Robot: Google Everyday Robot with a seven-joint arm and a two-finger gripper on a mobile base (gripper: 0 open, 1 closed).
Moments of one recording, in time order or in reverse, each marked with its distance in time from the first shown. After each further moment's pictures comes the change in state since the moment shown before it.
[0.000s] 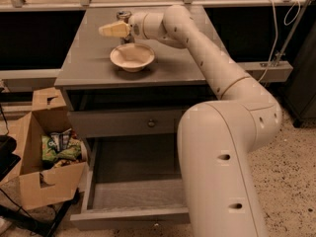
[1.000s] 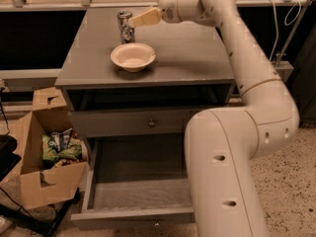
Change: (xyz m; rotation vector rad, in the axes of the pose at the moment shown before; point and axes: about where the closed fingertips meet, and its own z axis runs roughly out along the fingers) arm -0.042 -0.035 -0.099 -0.052 0.057 -0.175
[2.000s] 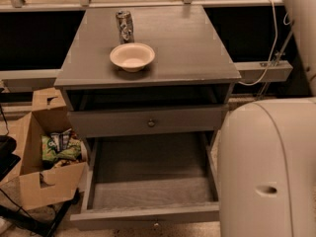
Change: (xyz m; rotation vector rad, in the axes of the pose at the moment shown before) arm -0.053 -0.037 -0.156 0.286 0.241 -0.050
